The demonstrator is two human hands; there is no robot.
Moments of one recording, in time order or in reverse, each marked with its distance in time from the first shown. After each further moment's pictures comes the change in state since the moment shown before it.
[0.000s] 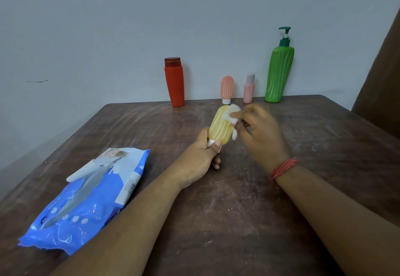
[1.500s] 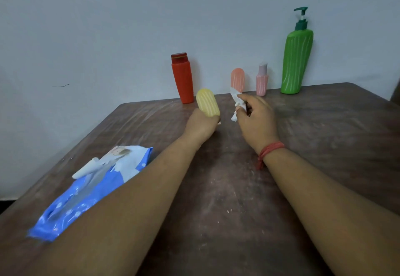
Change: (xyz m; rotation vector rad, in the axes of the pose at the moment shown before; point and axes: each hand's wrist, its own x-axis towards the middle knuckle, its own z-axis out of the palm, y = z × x) left_hand 0.075 0.020 -0.005 0.250 0.439 -0.209; right_hand 0.022 0.018 0.039 0.294 0.123 0.329
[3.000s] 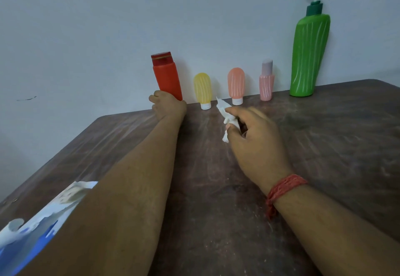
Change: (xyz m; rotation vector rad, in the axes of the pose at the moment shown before) left_hand 0.198 -0.039 -0.005 0.291 0.516 -0.111; right_hand 0.008 0.012 0.022 -0.048 -0.074 0.014
